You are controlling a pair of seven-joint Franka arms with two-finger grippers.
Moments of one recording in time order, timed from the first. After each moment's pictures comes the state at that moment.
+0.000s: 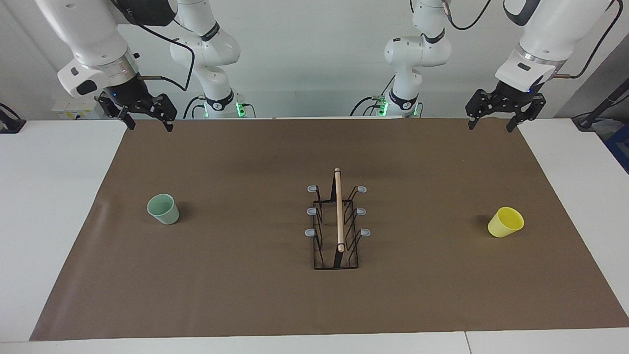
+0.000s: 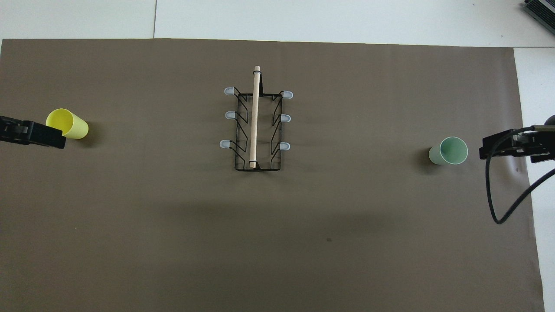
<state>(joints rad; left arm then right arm) -0.09 -0.01 0.02 -1.53 0.00 1.53 0.12 0.04 -0.03 -0.05 -1.59 -0.01 1.50 0.08</state>
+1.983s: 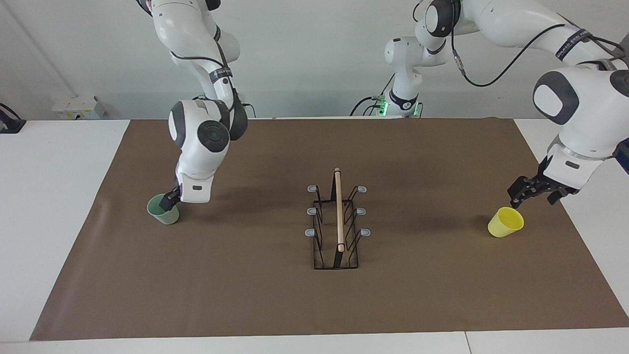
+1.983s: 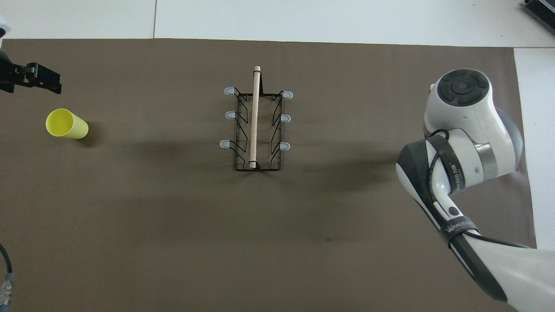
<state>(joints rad) -0.07 0.47 0.21 -1.24 -0.06 1.82 0.12 0.25 0.27 -0.03 -1.90 -0.65 1.91 -0.66</state>
